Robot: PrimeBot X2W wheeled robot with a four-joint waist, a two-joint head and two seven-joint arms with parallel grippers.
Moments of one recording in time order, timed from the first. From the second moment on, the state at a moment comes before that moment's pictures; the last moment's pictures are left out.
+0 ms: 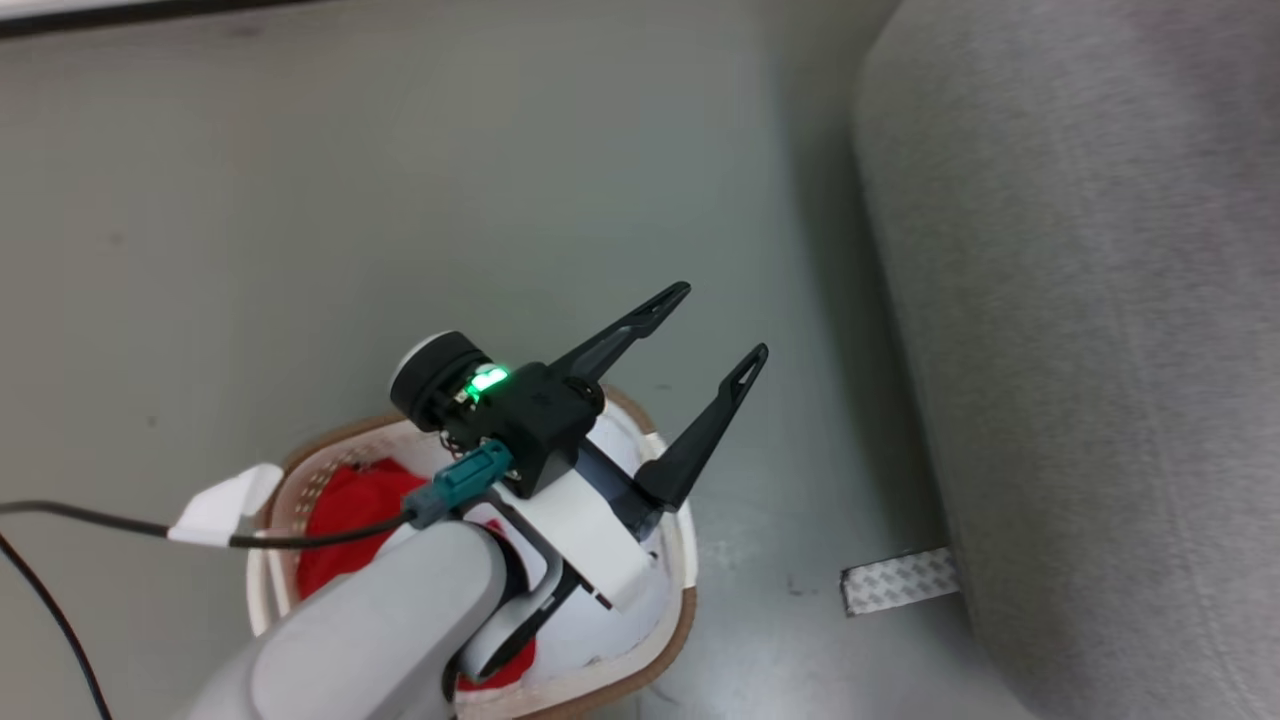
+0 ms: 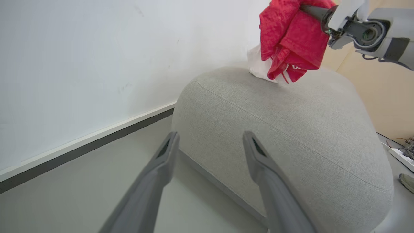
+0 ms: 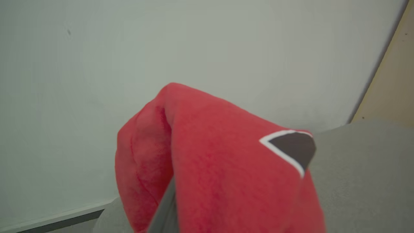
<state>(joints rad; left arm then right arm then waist) -0.74 0.40 -0.89 -0.01 -0.51 0.07 -0.13 -0.94 -0.37 -0.22 0.59 0.42 0.13 -0.14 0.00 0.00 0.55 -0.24</state>
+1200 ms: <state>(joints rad) -0.48 0.47 -0.77 0.05 -0.63 0.18 -0.25 -0.80 -0.65 0.16 0.66 0.51 0.13 0.16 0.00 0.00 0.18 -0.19</state>
